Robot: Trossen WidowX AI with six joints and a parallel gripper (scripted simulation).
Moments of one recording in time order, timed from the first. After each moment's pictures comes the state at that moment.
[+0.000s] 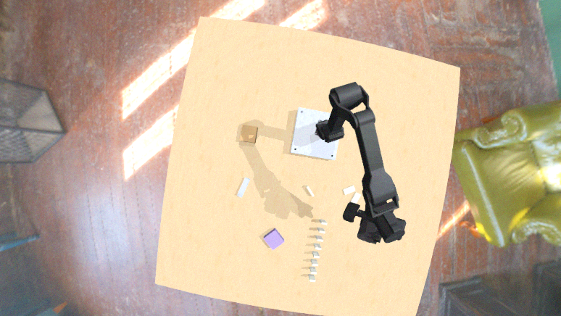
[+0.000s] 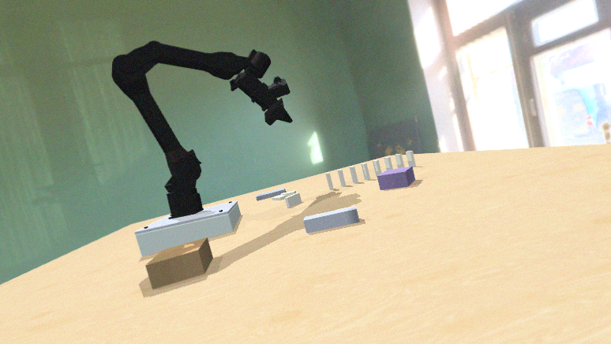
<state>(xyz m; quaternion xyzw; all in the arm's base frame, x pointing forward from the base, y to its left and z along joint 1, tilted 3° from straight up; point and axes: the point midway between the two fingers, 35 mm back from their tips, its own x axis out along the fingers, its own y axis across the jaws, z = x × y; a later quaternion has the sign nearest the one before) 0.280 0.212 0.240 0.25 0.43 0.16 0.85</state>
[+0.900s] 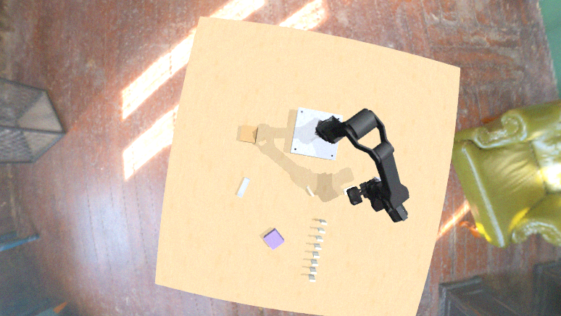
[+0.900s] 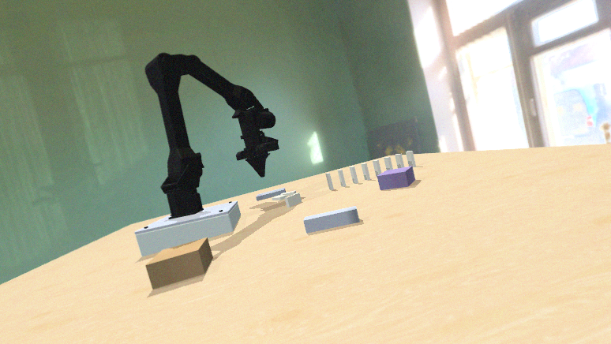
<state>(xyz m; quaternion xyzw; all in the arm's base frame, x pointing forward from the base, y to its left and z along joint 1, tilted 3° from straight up) 0.172 0.220 0.089 -0.22 0.64 0.24 0.70</state>
